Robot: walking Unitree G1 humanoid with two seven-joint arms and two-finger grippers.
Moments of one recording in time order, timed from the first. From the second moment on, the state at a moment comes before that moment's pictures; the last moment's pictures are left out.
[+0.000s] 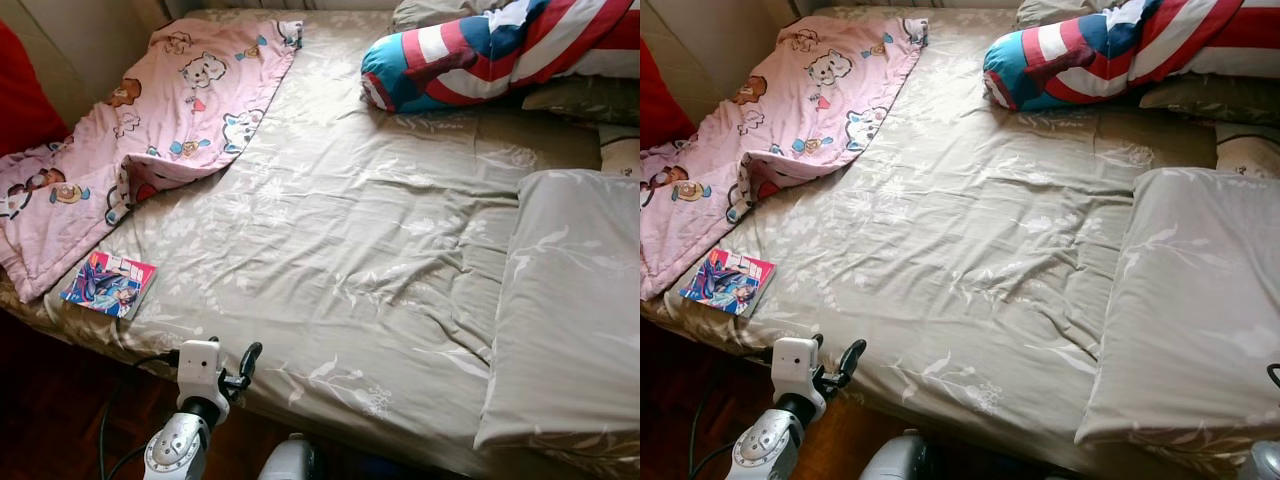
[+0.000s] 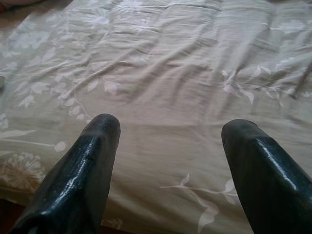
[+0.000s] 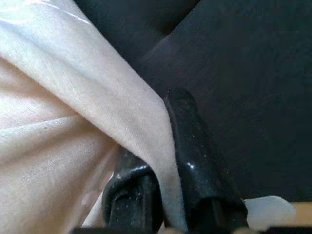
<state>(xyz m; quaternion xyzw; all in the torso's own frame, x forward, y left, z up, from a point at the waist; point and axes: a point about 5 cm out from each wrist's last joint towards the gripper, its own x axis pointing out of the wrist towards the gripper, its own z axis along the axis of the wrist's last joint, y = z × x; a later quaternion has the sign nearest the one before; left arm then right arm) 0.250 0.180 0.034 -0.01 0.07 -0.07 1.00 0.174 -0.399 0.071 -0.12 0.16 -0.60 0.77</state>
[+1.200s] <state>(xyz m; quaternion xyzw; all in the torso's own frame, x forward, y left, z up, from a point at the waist) 0.246 0.174 0.017 -0.02 0.10 -0.08 0.99 0.254 -0.315 0.090 -0.06 0.03 -0.30 0.95</state>
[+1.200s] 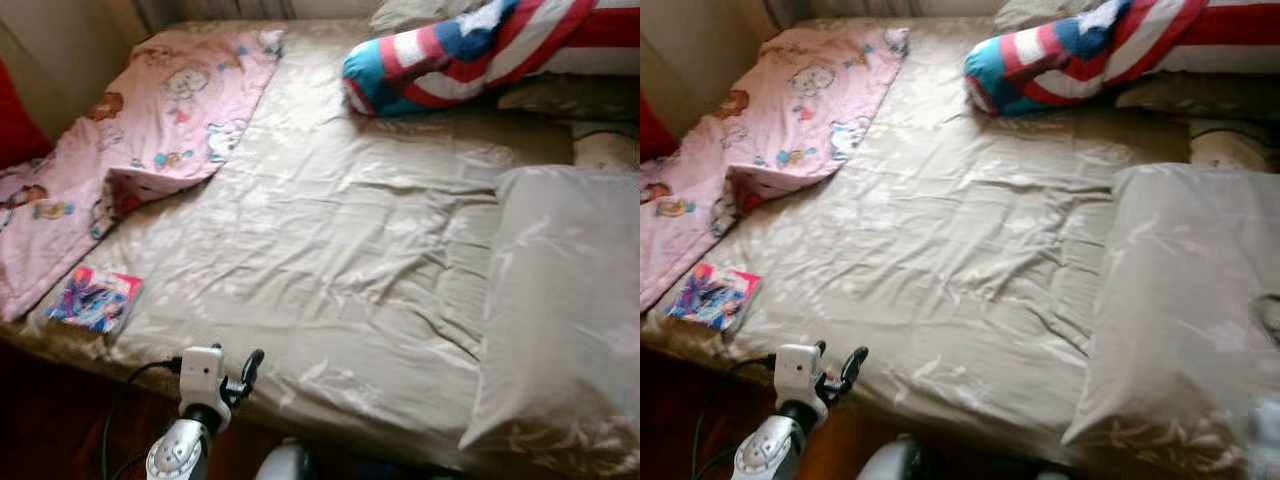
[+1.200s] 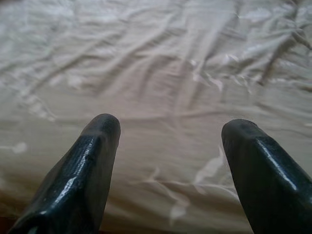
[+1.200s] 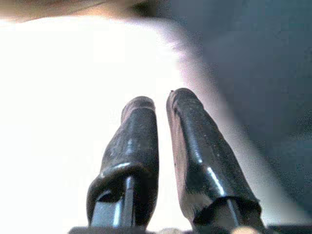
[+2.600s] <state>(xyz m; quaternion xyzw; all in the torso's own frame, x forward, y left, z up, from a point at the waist) 0.183 0.203 -0.075 -0.05 0.37 0.08 0.92 0.186 -0.199 -0.077 0.02 0.40 -0.02 0.91</state>
